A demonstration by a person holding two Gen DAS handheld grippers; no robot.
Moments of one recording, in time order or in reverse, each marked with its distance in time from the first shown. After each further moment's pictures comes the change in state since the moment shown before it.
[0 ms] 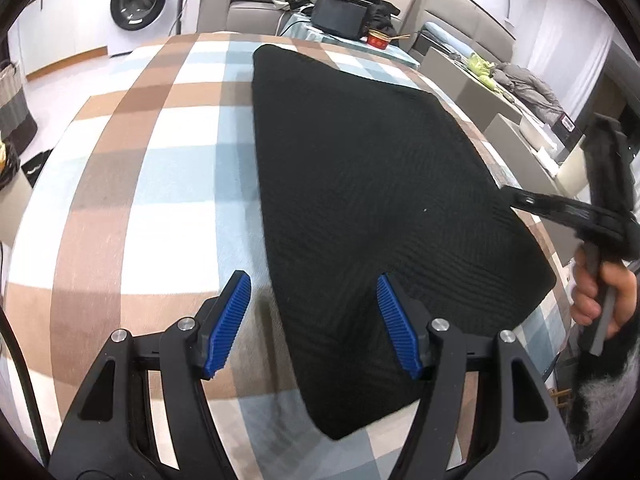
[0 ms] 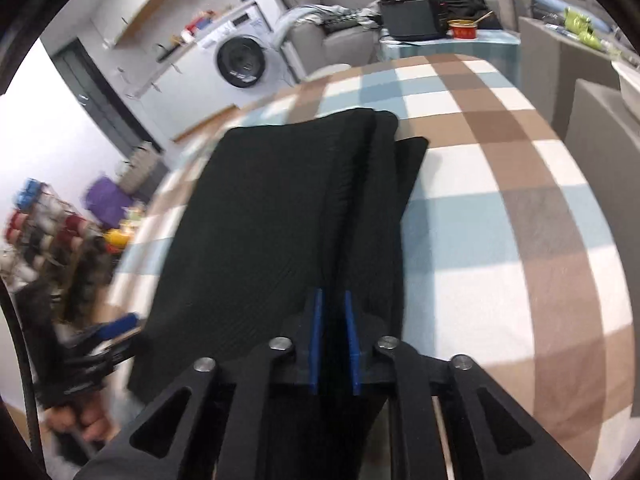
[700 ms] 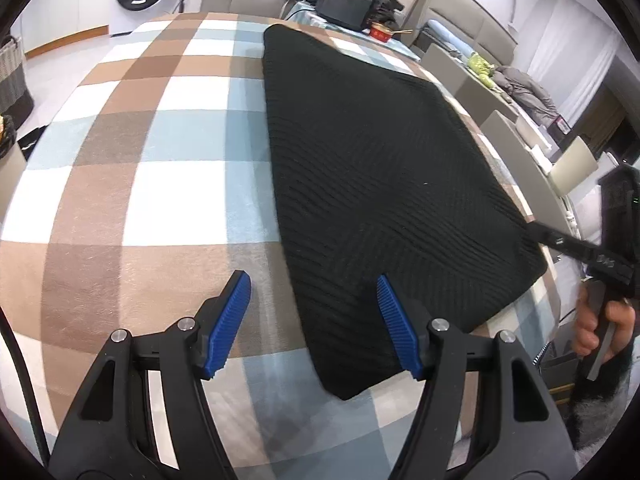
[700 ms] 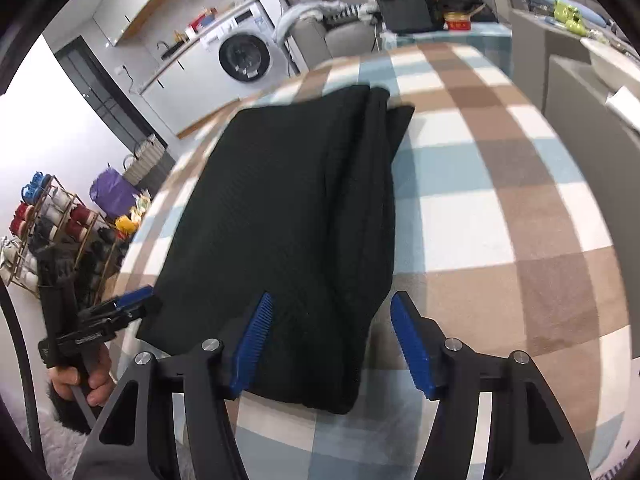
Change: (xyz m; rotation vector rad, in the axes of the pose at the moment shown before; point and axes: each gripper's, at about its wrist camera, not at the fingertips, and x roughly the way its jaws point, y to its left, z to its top) left arm -0.002 0.008 -0.019 -0.036 0.035 -0.056; right arm -0.031 0.001 -0.046 0.007 0.039 -0.027
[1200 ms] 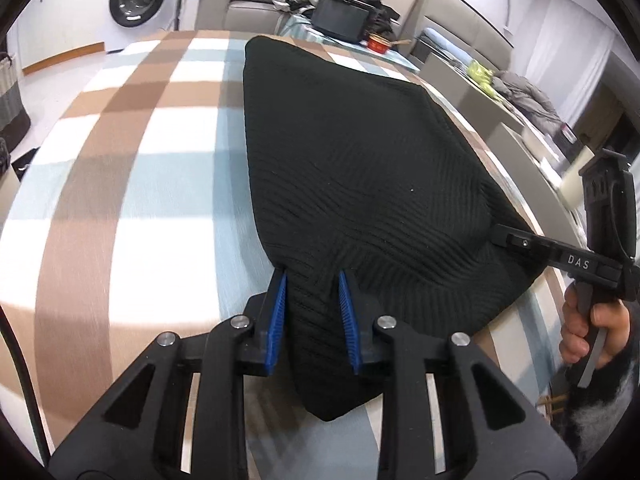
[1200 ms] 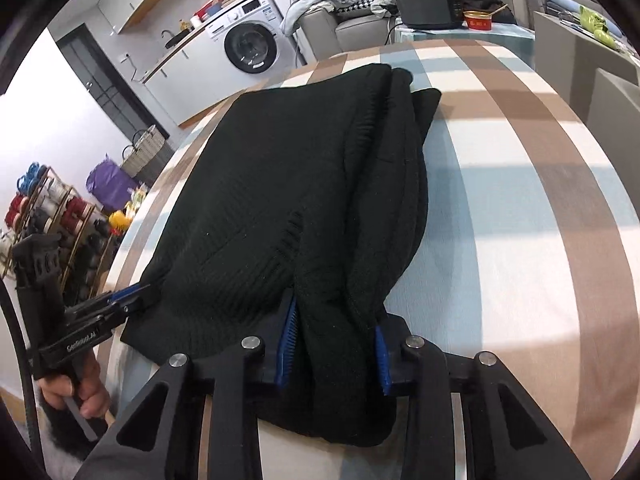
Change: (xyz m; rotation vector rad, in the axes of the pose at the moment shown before) left arm 0.026 0.000 0.039 0.023 -0.052 0.037; right arm 0.059 0.014 0.046 -0.030 -0.008 0.005
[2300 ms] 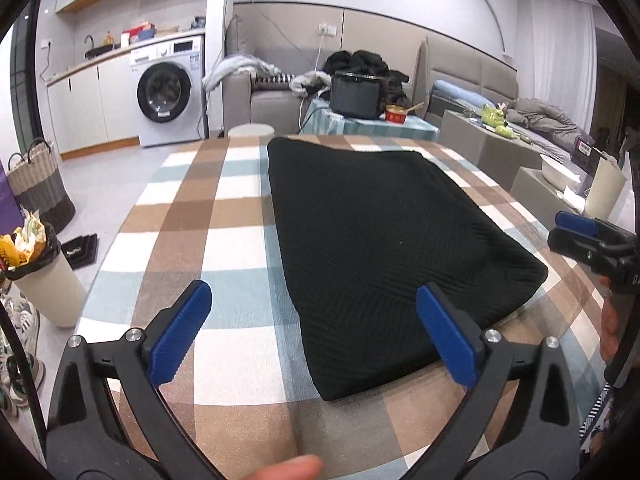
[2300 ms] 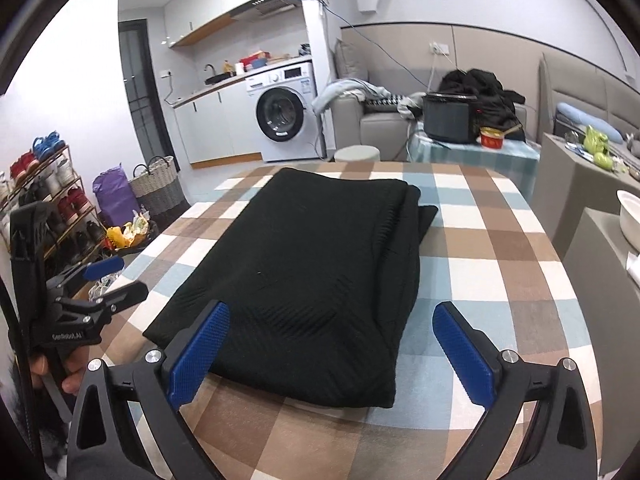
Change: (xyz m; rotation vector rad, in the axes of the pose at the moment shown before) left arm -0.054 -0.014 0.013 0.135 -0.325 0.181; right arm -0.053 0.054 0.003 -0.246 -0.333 -0.072
